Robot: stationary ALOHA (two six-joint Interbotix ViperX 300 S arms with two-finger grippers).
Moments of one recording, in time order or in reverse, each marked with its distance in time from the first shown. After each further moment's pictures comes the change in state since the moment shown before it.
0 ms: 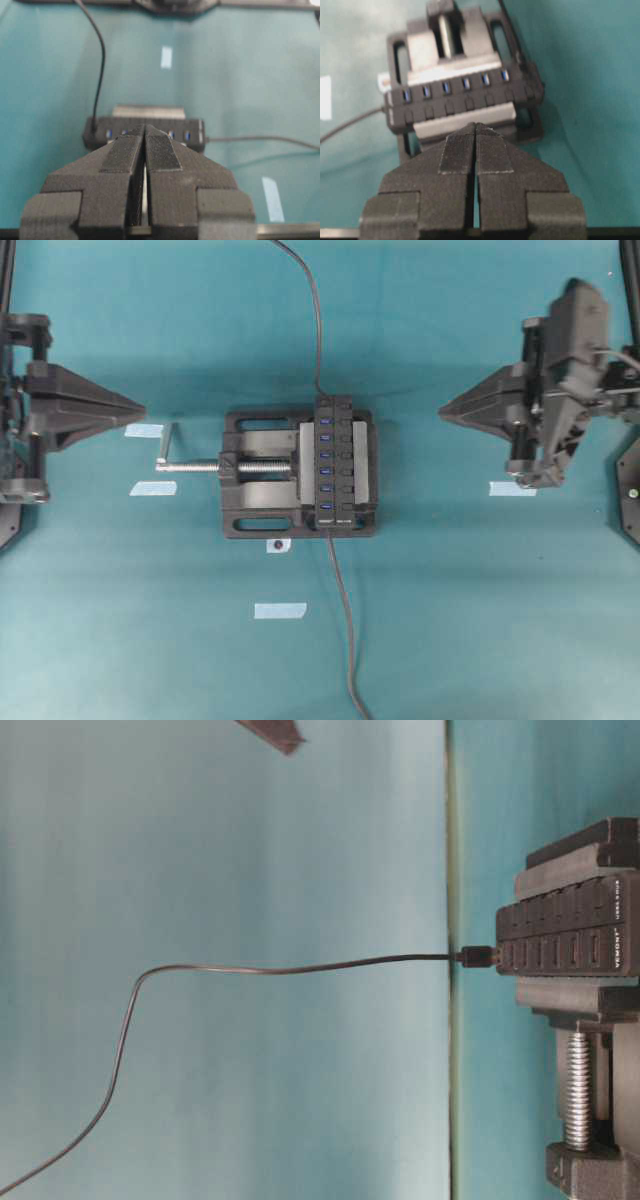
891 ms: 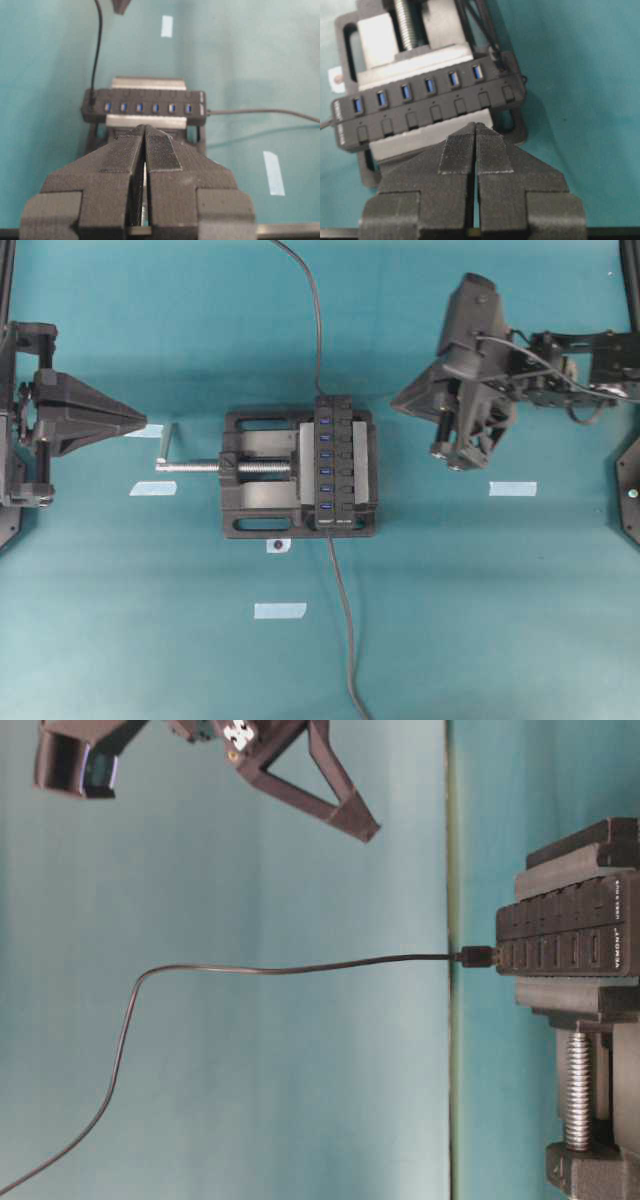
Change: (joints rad) left arm 0.000 0.000 0.002 0.000 0.071 -0.008; right arm -0.060 0.282 -0.144 -0.003 0.006 0.000
